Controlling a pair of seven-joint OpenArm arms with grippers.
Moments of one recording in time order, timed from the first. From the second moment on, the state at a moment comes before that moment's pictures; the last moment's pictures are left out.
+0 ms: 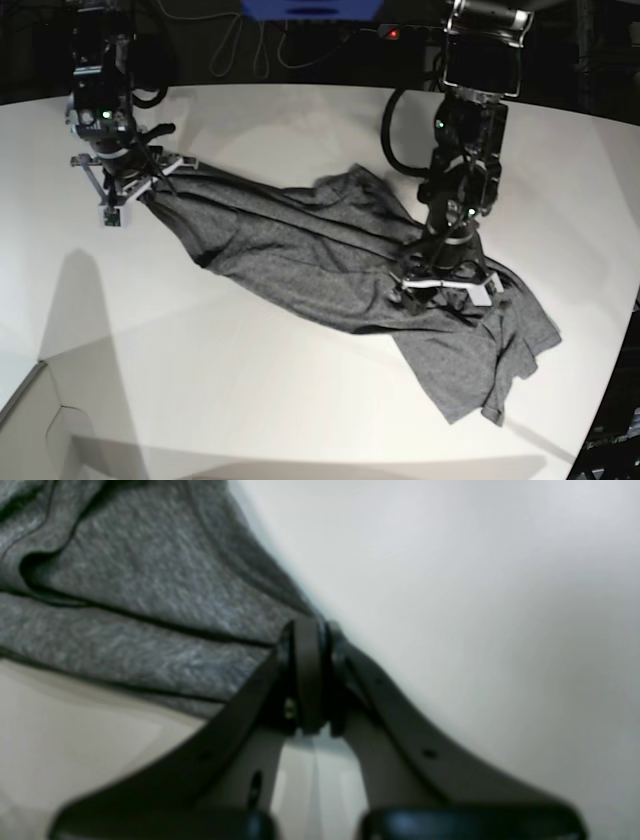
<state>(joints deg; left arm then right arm) -5.7 -3.8 5.5 76.8 -45.4 16.6 13.6 -17.6 10.3 7.2 103.8 10.5 0.1 -45.3</state>
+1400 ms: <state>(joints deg) 34.1 -13.0 -13.6 116.4 -76.3 15.7 12.6 10.2 17.7 7.2 90.9 10.4 0.9 -45.4</state>
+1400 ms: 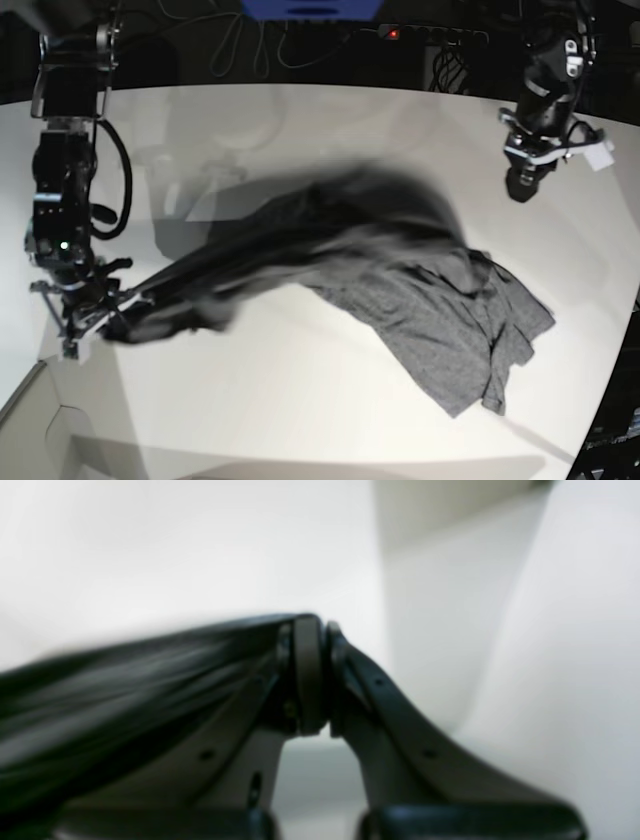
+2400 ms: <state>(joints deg) 14.9 -13.3 -1.8 101.4 -77.2 16.6 13.0 0.9 17.5 14.4 93.9 10.5 2.4 -49.4</state>
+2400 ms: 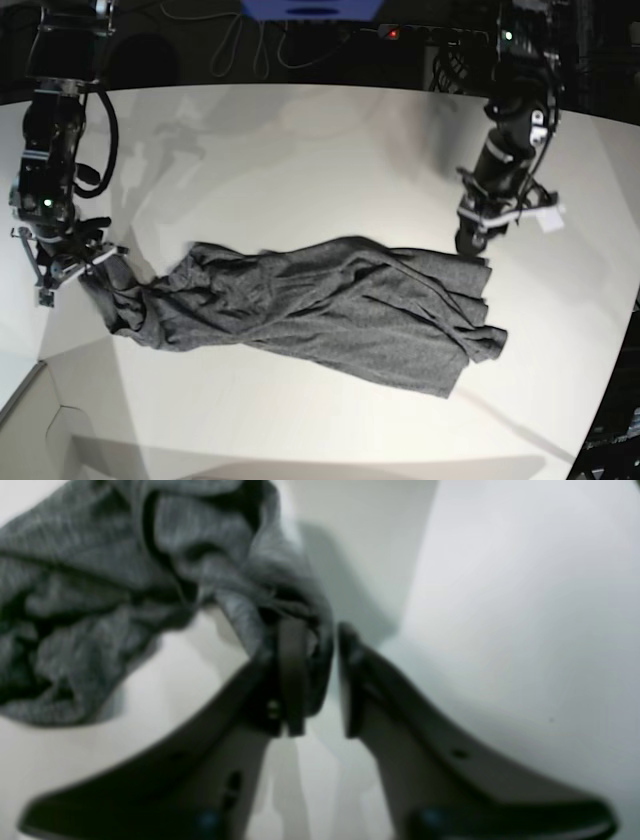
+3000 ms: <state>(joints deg) -15.7 -14.3 12.7 68.8 -70.8 16.8 12.7 -6.5 16.4 19.7 102.7 10.2 4.6 -50.8</state>
